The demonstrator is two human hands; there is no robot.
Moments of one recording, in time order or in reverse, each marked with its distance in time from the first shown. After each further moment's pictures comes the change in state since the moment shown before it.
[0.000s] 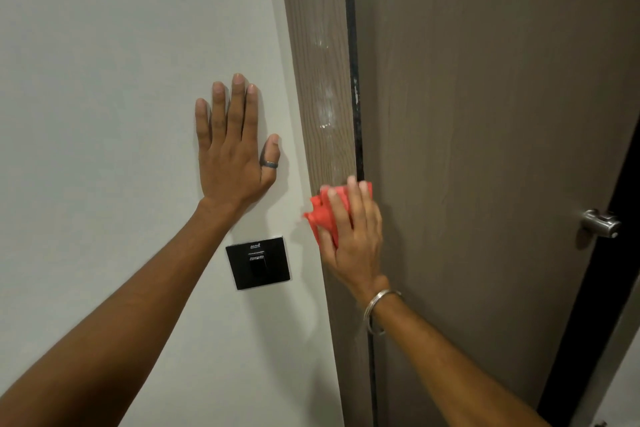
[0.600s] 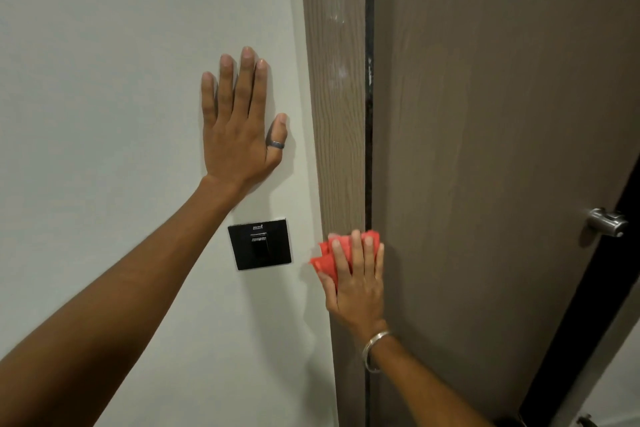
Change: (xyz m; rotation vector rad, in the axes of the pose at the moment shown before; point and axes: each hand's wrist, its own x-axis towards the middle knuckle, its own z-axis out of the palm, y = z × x) left_hand -0.001 -0.001 0.002 -0.002 0.019 -0.001; right_hand -0.118 0.014 0.017 -0.256 -0.181 -0.035
